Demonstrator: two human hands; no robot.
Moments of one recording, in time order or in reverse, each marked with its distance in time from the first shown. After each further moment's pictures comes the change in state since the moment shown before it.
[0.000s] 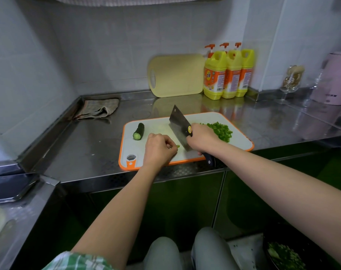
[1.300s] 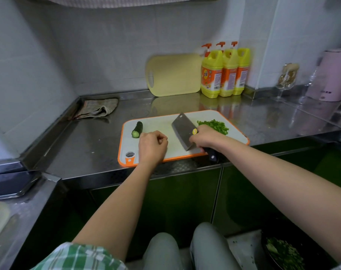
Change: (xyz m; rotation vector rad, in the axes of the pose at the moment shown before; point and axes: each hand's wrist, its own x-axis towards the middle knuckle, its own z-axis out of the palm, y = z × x) left_hand -0.003 -0.006 -0.003 -0.092 0.083 -0.097; right_hand 0.001 0.026 0.001 0.295 -0.145 0.133
